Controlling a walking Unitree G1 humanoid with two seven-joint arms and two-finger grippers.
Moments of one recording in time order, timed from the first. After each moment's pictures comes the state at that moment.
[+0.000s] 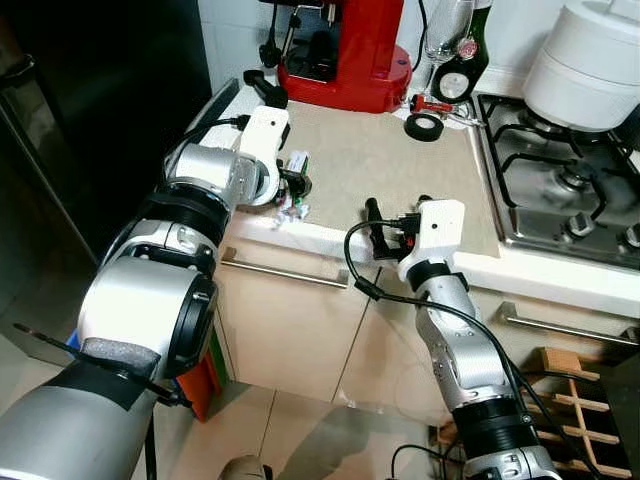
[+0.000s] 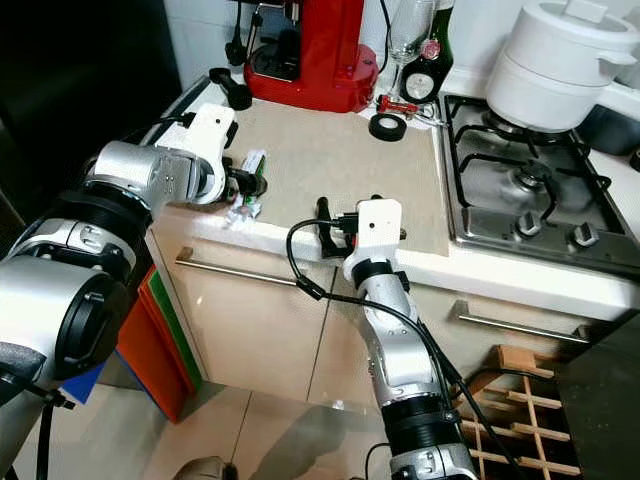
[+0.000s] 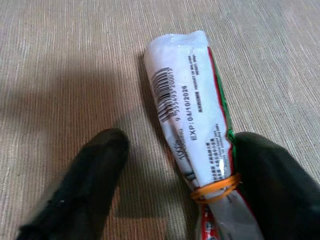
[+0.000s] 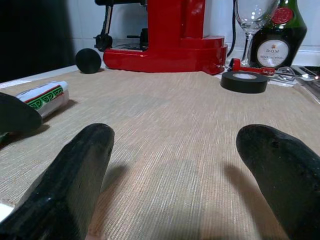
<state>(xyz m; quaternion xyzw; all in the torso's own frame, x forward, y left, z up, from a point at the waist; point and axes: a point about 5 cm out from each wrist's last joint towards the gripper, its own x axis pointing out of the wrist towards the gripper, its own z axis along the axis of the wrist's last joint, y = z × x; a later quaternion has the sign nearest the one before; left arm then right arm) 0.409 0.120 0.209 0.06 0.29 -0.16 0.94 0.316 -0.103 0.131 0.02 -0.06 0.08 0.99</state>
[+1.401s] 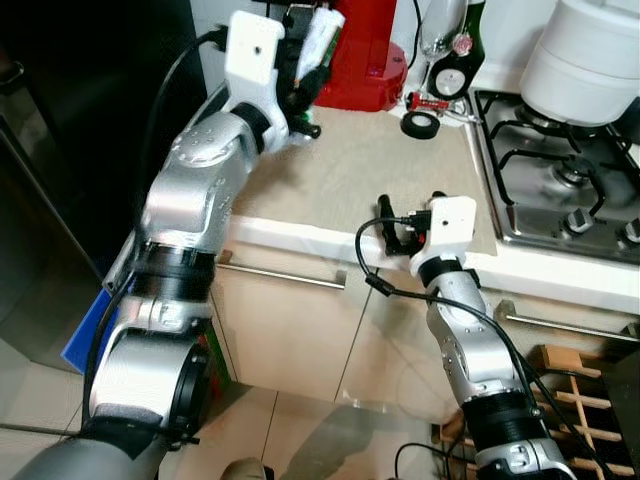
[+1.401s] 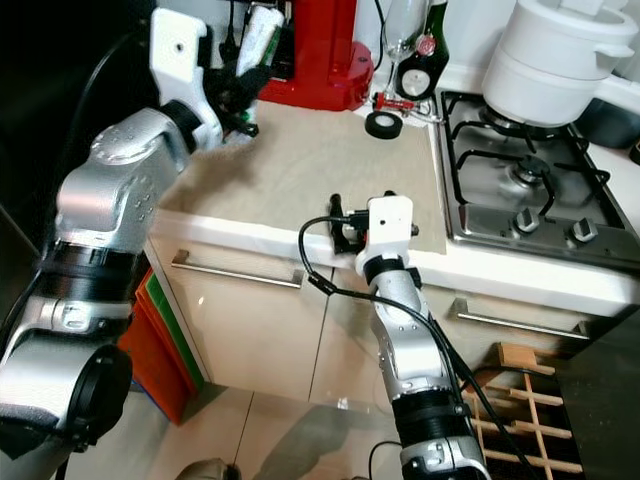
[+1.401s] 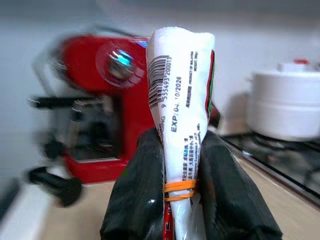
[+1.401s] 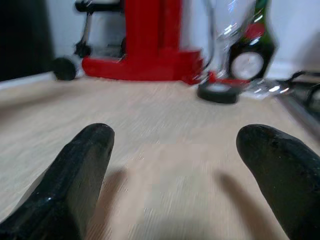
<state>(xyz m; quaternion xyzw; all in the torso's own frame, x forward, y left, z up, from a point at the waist) 0.356 0.125 0.281 0.02 -0.15 -0.22 0.96 0.323 -0.127 0.139 0.00 -0.09 0.04 0.99</state>
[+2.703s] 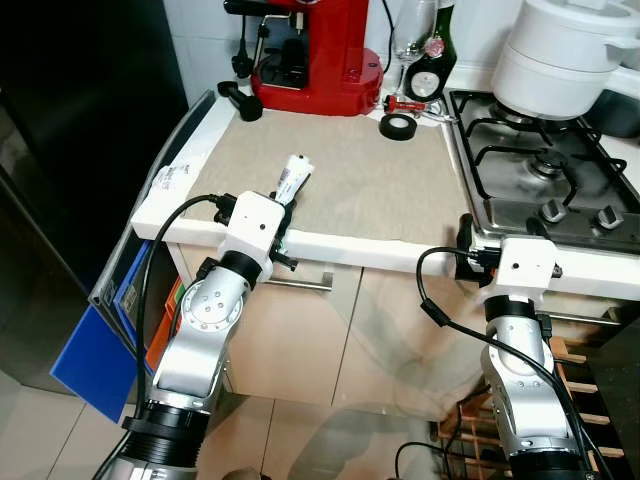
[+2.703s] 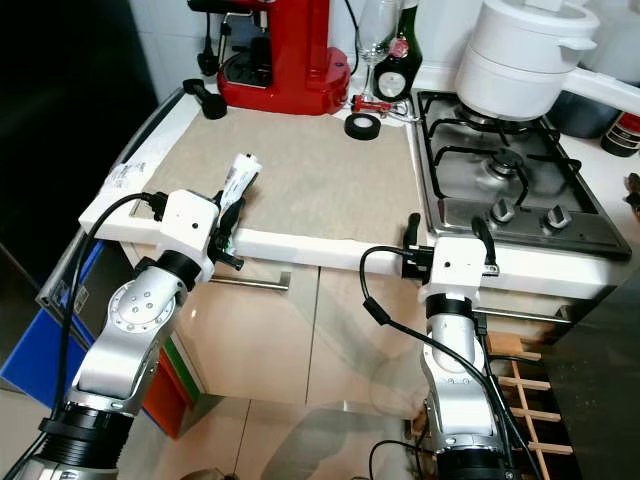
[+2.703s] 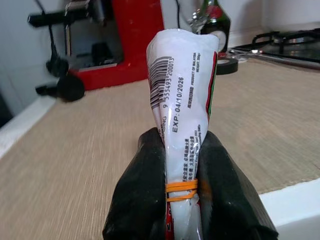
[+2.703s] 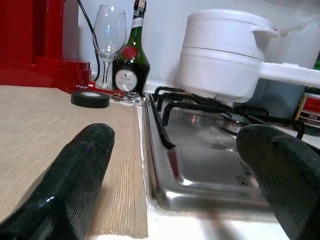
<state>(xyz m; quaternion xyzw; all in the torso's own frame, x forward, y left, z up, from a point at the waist) 0.306 0.118 0.150 0.09 -0.05 -0.16 0.98 0.279 -0.181 0.122 -0.09 -0.13 -0.09 0.98</state>
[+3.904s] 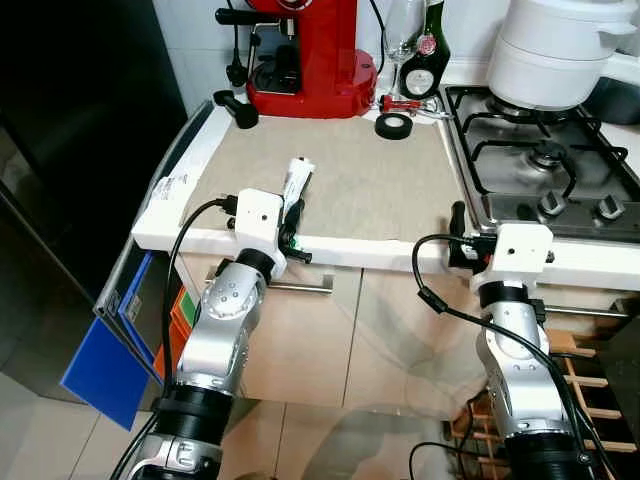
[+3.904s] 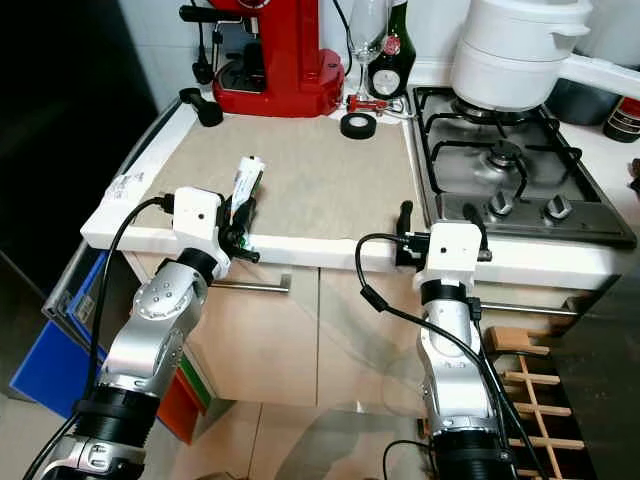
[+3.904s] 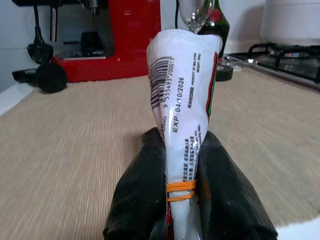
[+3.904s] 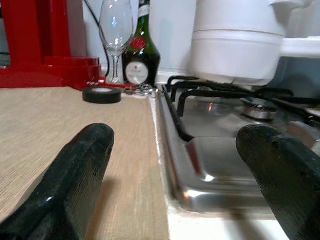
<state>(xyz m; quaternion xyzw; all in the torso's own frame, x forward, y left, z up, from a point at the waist) 0.324 0.105 0.145 0.02 -0.04 -0.16 0.99 0.296 -0.177 0.122 -0.06 -0.10 -0.06 0.99</state>
